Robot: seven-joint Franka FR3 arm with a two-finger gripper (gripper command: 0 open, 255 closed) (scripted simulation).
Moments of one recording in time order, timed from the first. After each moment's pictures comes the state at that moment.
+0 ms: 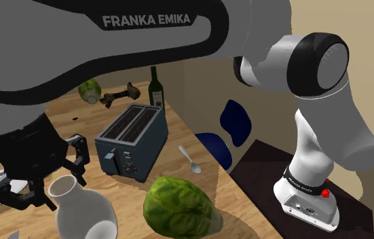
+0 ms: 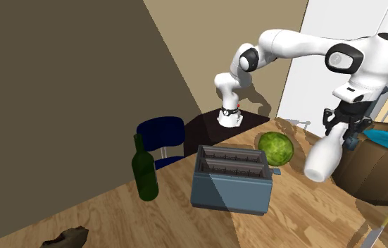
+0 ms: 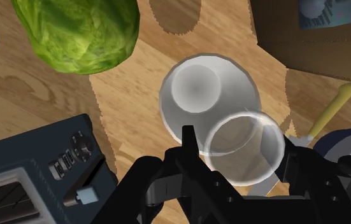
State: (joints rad) arm 0.75 0.62 0.41 -0.99 -0.19 1.52 0.94
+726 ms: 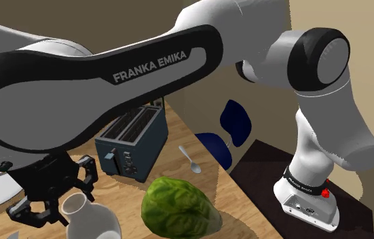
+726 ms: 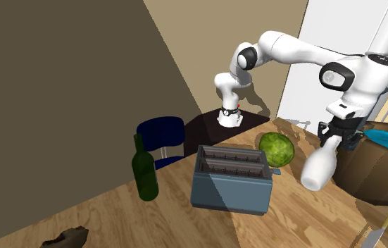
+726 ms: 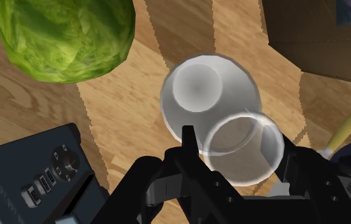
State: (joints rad) arm 0.72 0.60 0.41 -1.19 -0.18 1.68 0.95
